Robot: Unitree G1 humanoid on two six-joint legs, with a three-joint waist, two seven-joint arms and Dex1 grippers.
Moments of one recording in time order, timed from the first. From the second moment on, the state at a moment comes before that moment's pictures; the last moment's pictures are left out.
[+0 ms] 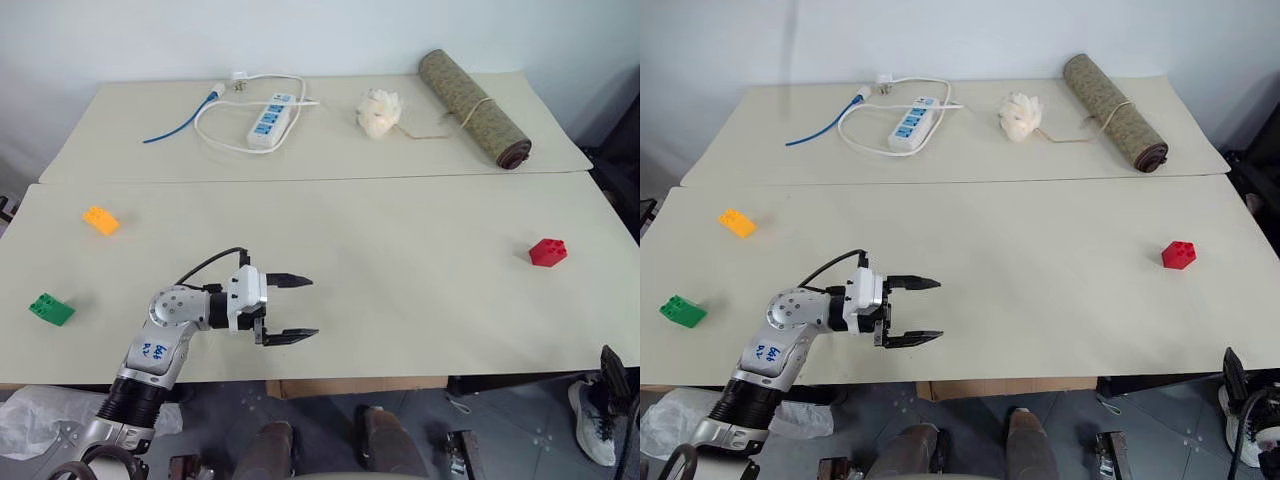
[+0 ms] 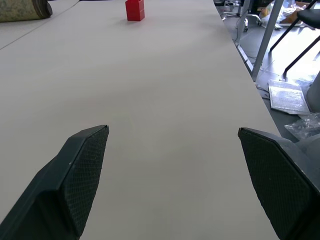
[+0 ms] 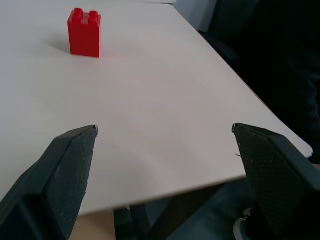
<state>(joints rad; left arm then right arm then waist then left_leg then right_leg) -0.29 0.52 -0.13 0.01 -0.33 -0.01 -1.12 0.41 -0.38 -0.76 -0.20 0.44 0.10 0.41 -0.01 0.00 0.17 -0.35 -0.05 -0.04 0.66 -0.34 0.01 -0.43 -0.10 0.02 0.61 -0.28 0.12</state>
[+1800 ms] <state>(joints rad) -0.21 0.48 -0.05 -0.11 -0.40 0.03 -1.00 -0.27 -0.65 -0.49 0.24 0.36 0.37 0.32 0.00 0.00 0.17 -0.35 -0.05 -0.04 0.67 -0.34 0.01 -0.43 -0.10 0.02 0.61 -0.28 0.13</state>
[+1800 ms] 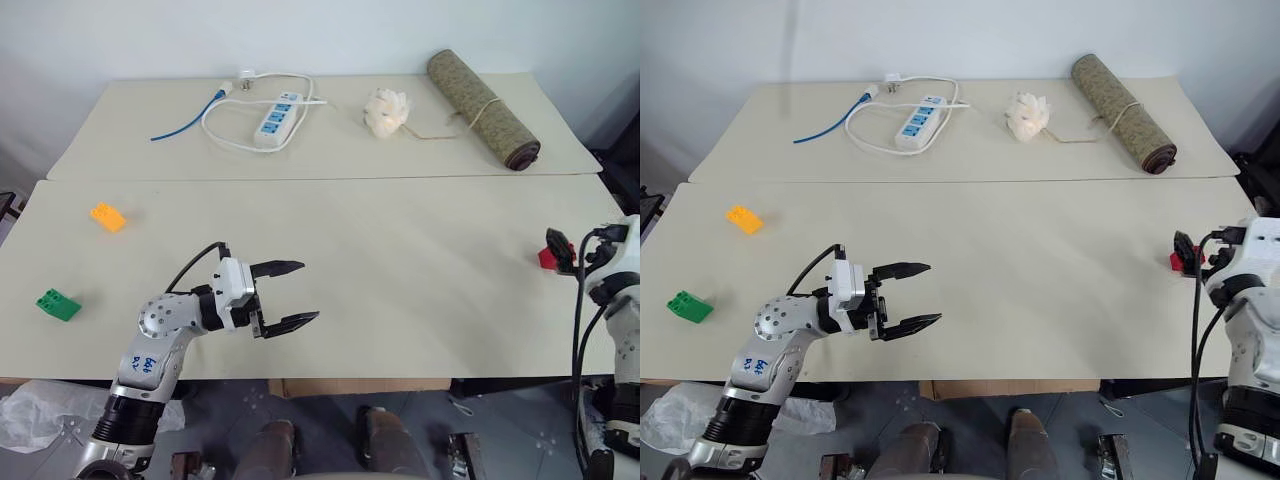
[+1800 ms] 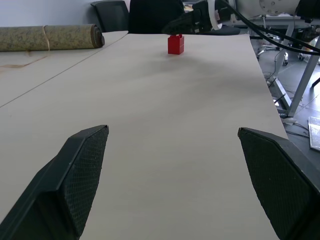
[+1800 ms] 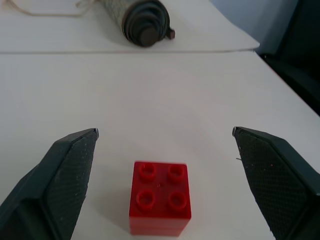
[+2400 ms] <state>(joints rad) -0.21 0.49 -0.04 -0.10 -0.39 0.03 -0.99 -0.27 -0.63 -0.42 0.21 0.38 0.38 0.48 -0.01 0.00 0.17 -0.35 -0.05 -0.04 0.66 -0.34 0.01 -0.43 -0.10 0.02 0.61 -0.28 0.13</state>
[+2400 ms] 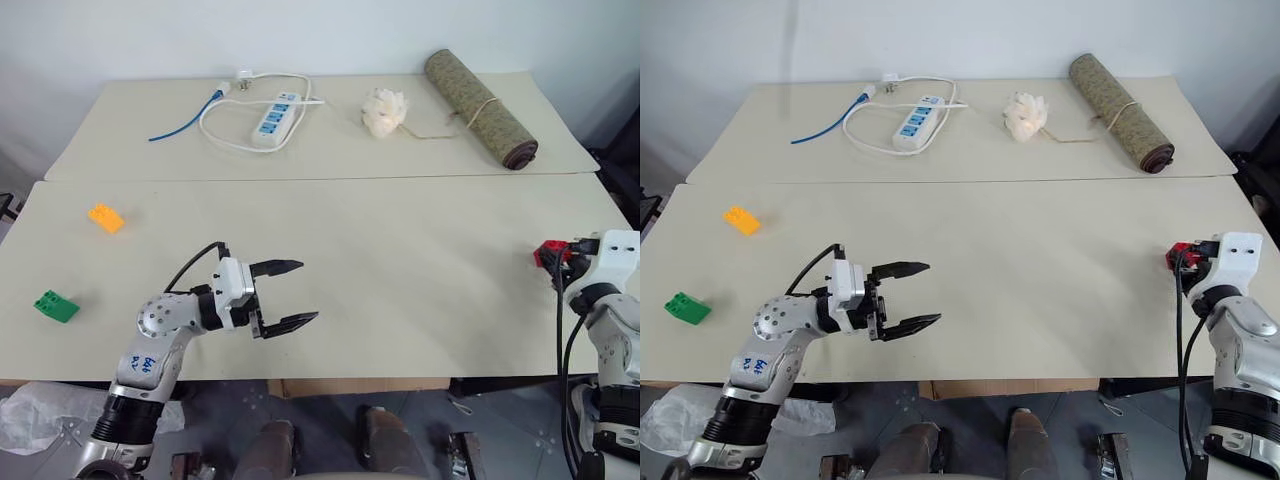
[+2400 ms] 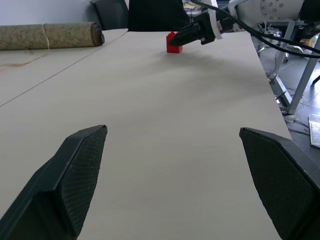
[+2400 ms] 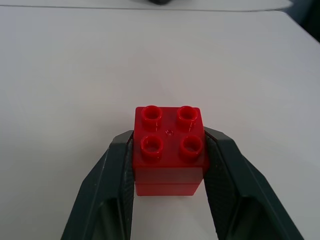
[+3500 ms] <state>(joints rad) 0.13 0.53 0.18 -0.31 -0.39 0.04 -0.79 -0.54 -0.52 0.25 0.20 0.21 0.11 1.23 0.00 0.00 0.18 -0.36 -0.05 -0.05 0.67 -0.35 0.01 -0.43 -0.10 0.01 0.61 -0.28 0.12</state>
